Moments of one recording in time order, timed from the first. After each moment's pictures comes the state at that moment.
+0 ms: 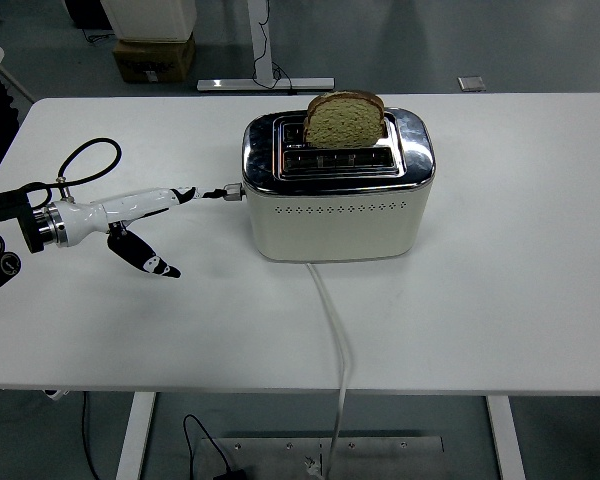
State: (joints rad) left arm -0.79 0.65 -0.49 -1.01 1.45 -0.23 -0.61; right arm 0.00 0.00 0.44 0.09 -0.31 0.07 -0.03
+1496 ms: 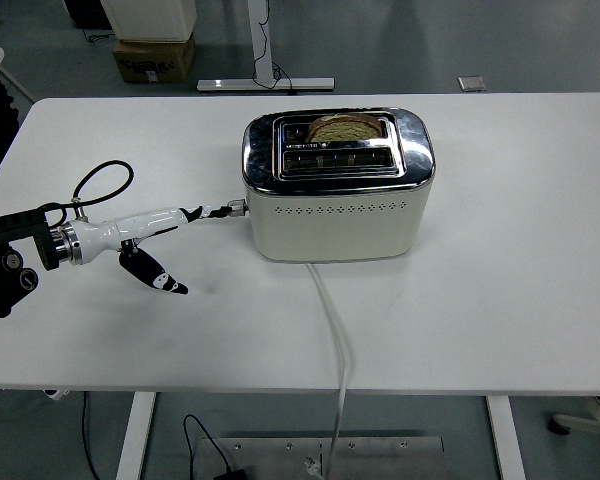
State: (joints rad) left arm -0.76 0.58 -0.45 -0.93 1.45 -0.23 -0.61; right arm 0.00 0.00 0.44 0.09 -0.31 0.07 -0.03
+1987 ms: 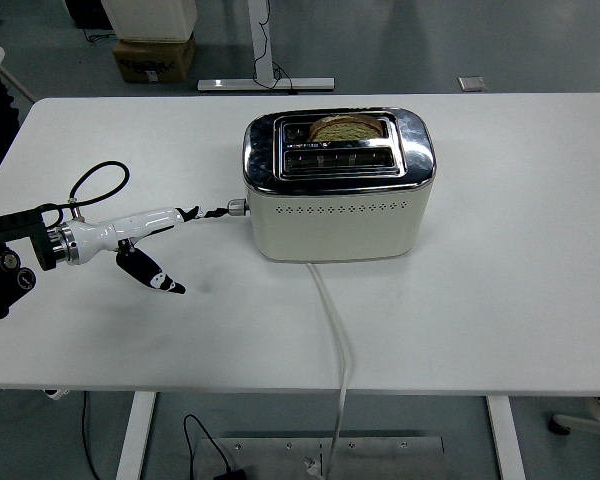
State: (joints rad) left arm -0.76 0.58 -0.45 -0.92 1.43 -0.23 -0.61; right arm 0.00 0.00 0.44 0.09 -0.31 0.07 -0.03
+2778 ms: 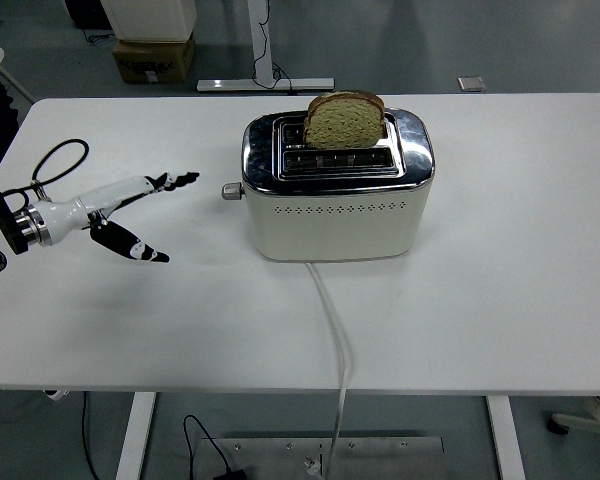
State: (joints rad) left arm -0.80 0.66 -0.46 -0.90 1.19 -0.24 -0.61; right arm 0.00 0.00 0.44 0.09 -0.31 0.07 -0.03
